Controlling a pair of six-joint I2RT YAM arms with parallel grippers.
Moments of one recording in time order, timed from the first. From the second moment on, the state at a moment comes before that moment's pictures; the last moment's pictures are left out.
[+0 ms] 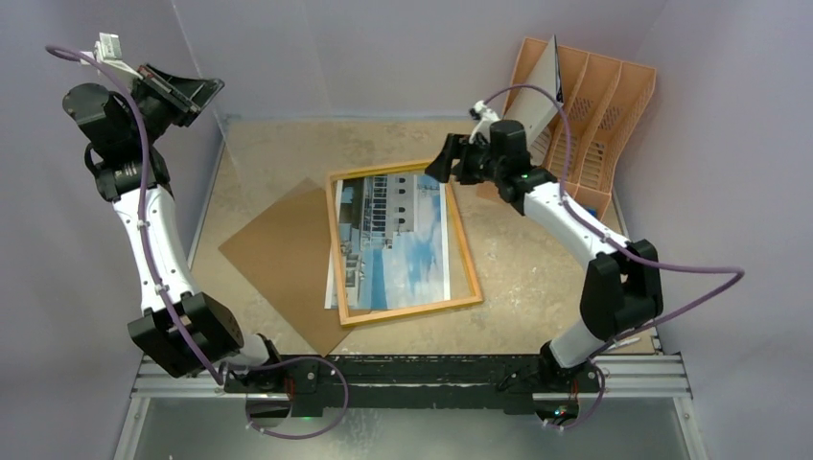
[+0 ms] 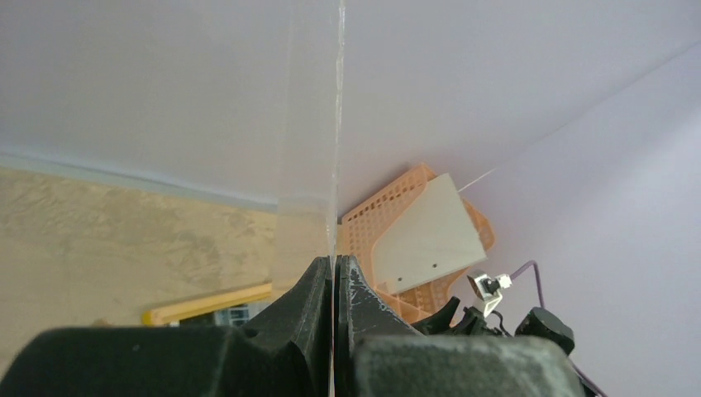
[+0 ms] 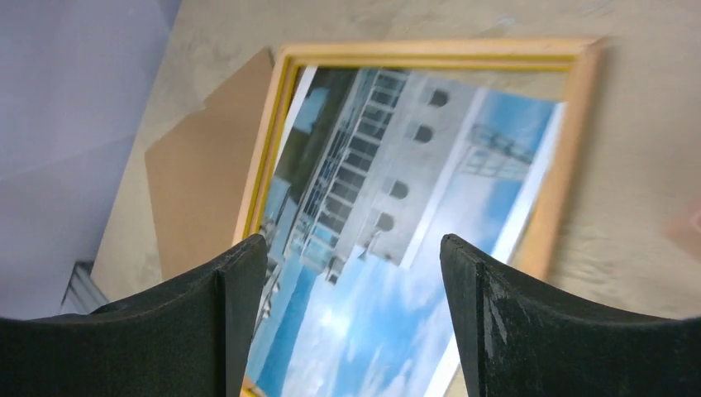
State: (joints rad) left arm 0.48 1.39 1.54 -0.07 0.85 -0.84; right arm 0.42 1.60 1.26 -0.14 -0.36 0.43
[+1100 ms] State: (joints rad) left arm 0.27 1.47 1.65 0.79 1.01 -1.67; right arm 0.27 1.70 1.70 0.41 -0.81 0.95
